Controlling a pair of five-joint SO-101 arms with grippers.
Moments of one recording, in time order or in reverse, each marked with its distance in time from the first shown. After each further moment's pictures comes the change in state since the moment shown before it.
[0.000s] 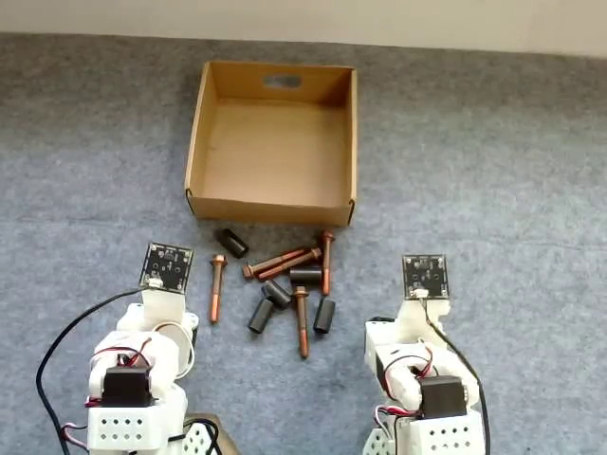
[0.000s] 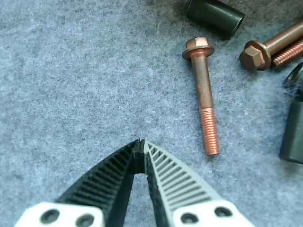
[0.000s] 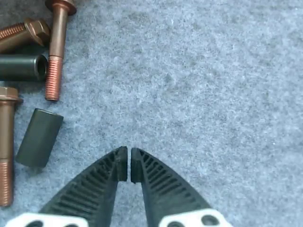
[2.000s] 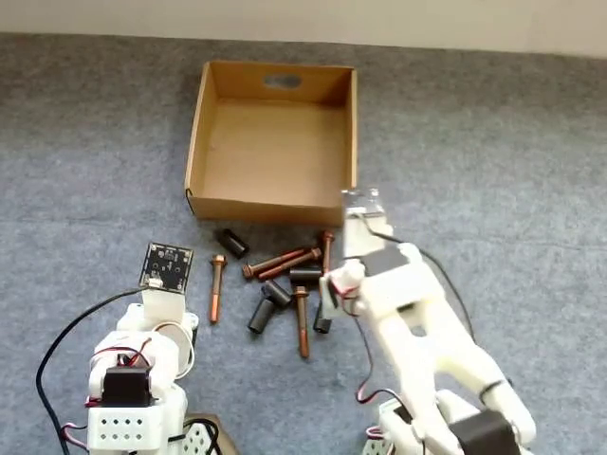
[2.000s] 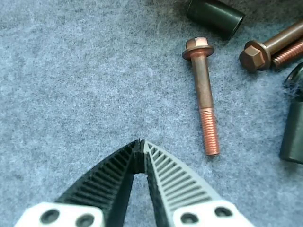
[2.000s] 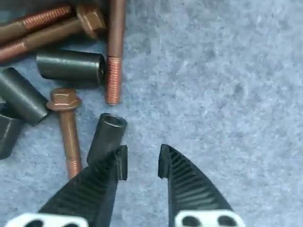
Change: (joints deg) left arm 0.0 0.0 0.0 0.0 0.0; right arm -17.1 80.9 -46.2 -8.6 -10.9
